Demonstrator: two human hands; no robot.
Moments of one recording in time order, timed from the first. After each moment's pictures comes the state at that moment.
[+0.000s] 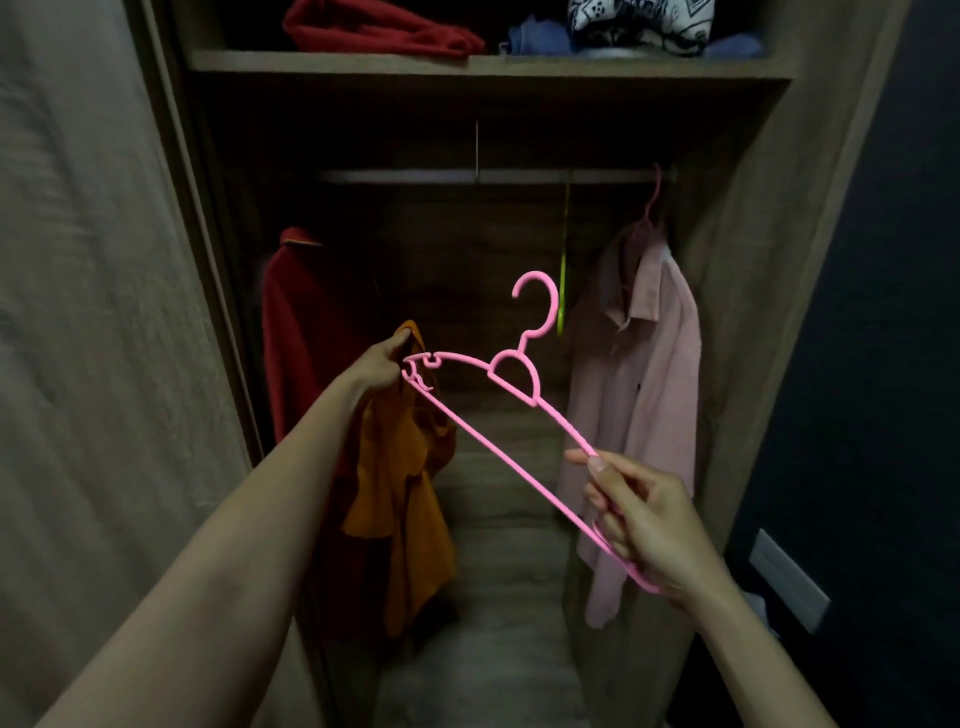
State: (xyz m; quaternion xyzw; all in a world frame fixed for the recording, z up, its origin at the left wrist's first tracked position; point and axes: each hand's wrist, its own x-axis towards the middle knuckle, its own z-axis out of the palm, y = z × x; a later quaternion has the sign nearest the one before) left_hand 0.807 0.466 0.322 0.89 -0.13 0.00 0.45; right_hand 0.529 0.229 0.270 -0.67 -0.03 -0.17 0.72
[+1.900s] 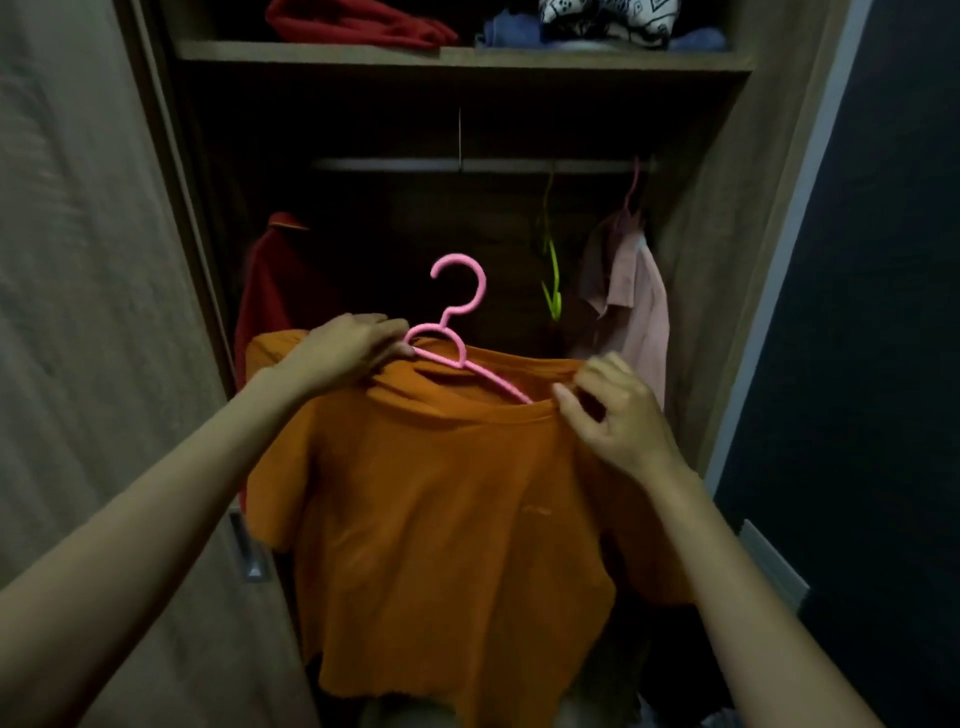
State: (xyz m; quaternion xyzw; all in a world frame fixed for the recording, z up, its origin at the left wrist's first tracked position) left_hand 0.713 0.480 0.354 0.89 -0.37 0.24 0.14; right_hand 0.575 0.175 0.298 -0.86 -0.18 -0.43 0.20
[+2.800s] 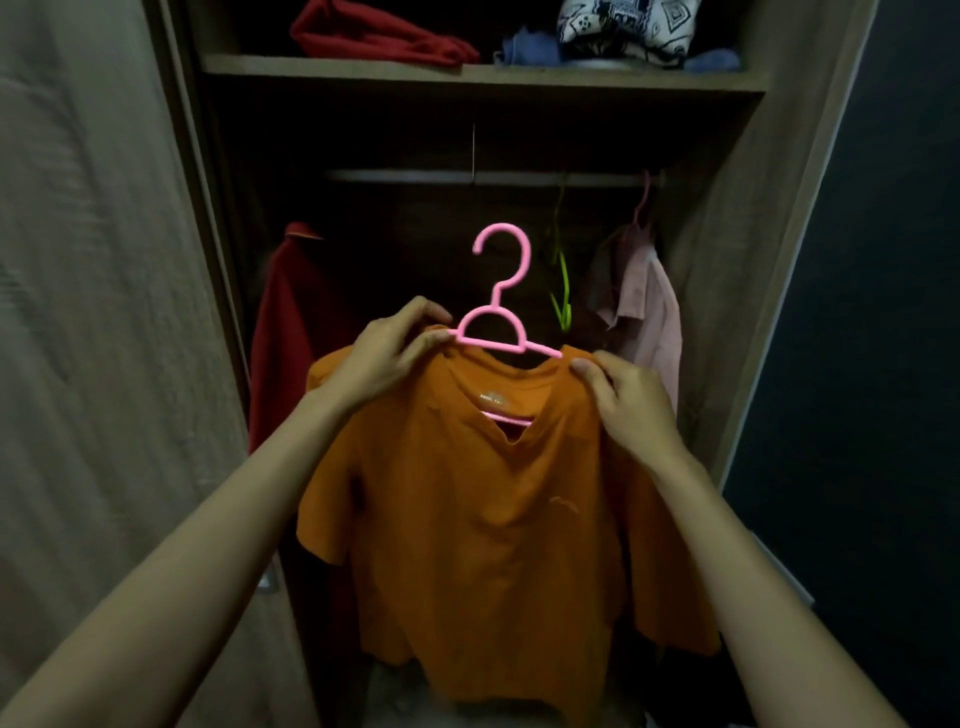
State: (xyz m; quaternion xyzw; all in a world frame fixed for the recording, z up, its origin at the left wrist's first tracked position) left_hand 0.702 0.460 0.353 0.82 -0.40 0.26 0.32; right_hand 0.594 0.186 0.318 -0.87 -0.08 -0.38 0.32
